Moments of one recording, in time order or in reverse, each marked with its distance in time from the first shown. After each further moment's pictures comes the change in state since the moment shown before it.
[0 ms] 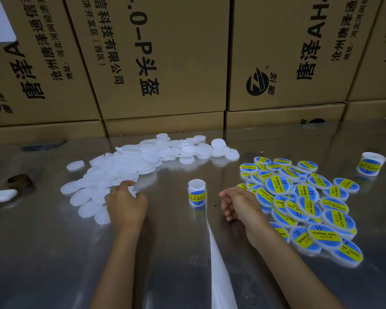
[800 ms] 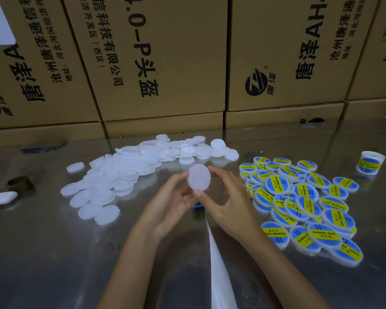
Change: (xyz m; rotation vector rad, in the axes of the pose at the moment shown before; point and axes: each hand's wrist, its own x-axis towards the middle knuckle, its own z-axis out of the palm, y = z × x) left_hand -0.038 0.054 0.007 -1.257 -0.992 -0.304; right_hand -0.018 0.004 0.012 -0.423 0.034 -0.817
